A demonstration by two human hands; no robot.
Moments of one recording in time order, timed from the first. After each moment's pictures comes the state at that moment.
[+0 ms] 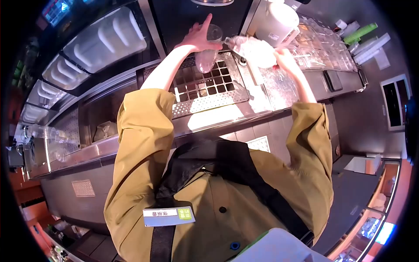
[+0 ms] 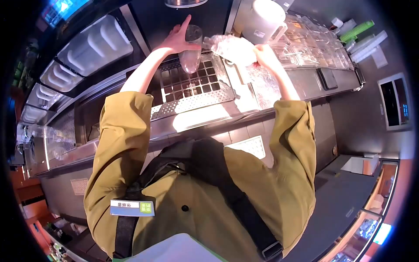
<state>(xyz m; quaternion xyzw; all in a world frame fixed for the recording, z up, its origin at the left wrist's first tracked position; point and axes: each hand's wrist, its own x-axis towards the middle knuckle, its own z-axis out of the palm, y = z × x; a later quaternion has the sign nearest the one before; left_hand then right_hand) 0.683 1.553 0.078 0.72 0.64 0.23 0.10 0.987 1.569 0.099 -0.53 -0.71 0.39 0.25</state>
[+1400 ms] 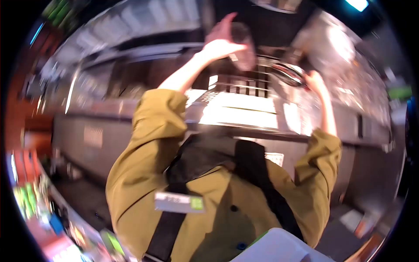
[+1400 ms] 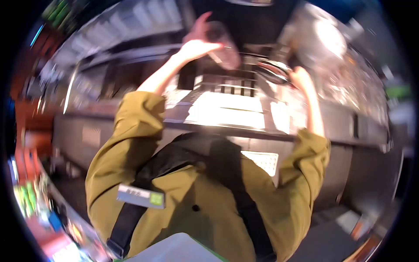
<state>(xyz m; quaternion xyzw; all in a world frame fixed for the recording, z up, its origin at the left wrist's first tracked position) 0.655 1.485 0.079 0.63 0.67 0.40 0.03 0.989 1.653 0.026 -0.54 -0.80 0.25 0.01</state>
